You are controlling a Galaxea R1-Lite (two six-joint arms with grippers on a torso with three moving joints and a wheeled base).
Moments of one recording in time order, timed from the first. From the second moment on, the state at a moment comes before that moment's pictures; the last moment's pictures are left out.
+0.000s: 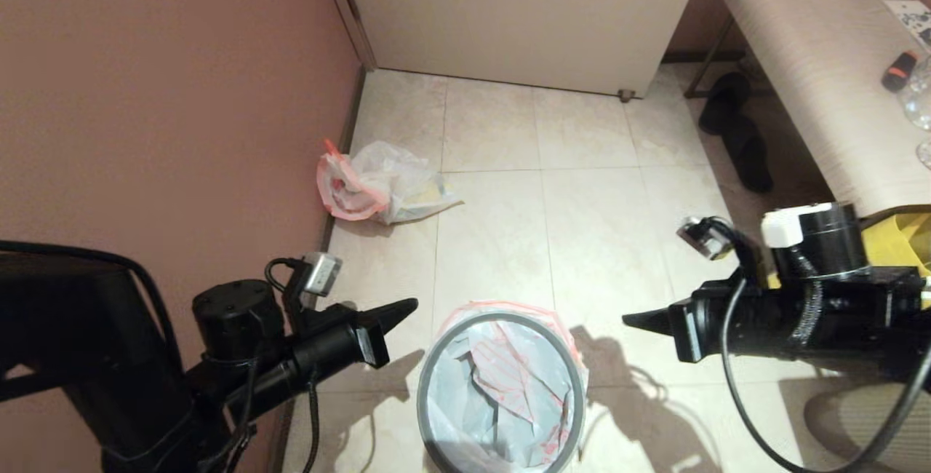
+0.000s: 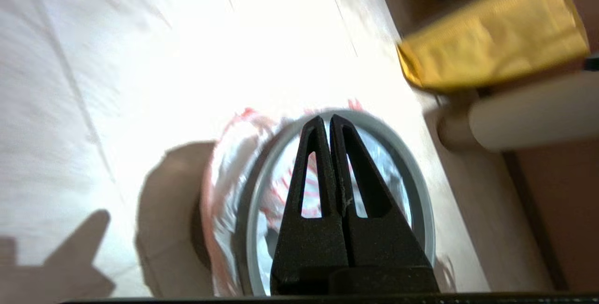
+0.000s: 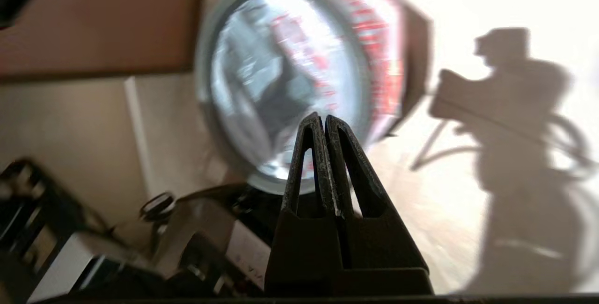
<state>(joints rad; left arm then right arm) -0.33 1.96 -0.31 -1.52 -0.39 -0.23 0.37 1.62 -0.78 -0.28 0.38 0.15</state>
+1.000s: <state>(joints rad) -0.18 0.73 -0.16 -0.82 0.13 -0.22 -0.06 0.52 -0.99 0.65 0.11 0.17</state>
